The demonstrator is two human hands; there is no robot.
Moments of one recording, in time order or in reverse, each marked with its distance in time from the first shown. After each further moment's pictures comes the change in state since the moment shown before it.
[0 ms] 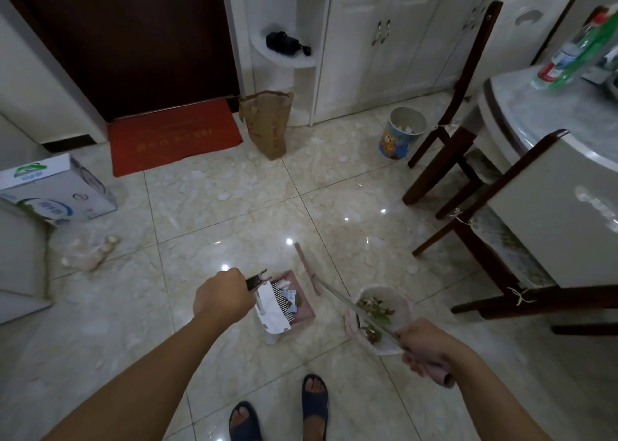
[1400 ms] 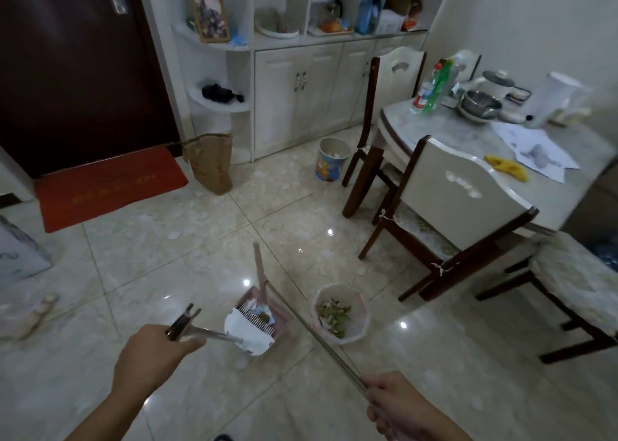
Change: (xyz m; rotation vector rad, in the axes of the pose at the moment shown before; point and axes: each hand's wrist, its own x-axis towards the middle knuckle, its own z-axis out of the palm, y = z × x) left_hand -0.145 -0.091 -0.033 -0.444 -0.007 0.011; right_hand -0.156 0.124 0.111 0.402 0.020 -0.119
